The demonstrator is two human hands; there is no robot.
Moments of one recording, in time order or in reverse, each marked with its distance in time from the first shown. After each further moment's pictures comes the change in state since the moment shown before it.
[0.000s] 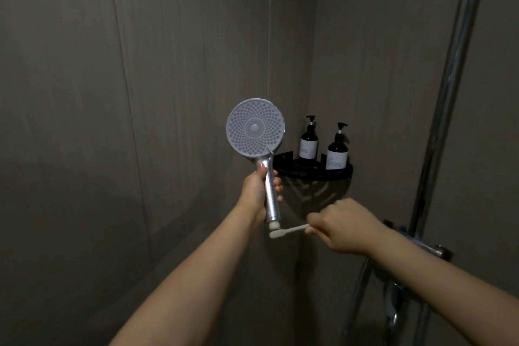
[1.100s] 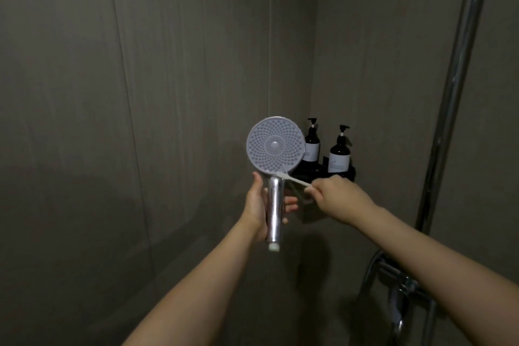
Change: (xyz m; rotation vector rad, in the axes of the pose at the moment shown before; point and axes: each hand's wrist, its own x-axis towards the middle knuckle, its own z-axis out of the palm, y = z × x) left_hand 0.000 -0.020 -0.015 0.109 -0.078 -0.098; right_hand 0.040 0.017 -0.018 0.432 0.022 0.465
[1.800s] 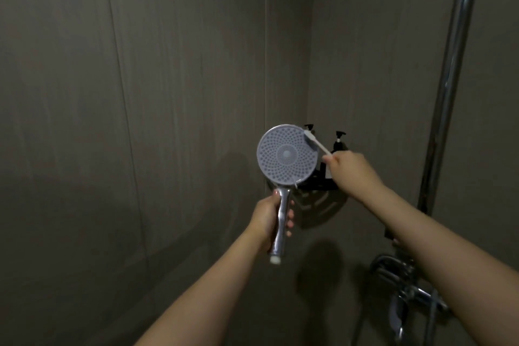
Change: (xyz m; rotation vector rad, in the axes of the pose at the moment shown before) left_hand 0.006 -0.010 0.014 0.178 0.052 0.031; right_hand 0.020 0.018 -0.036 0.309 0.226 0.239
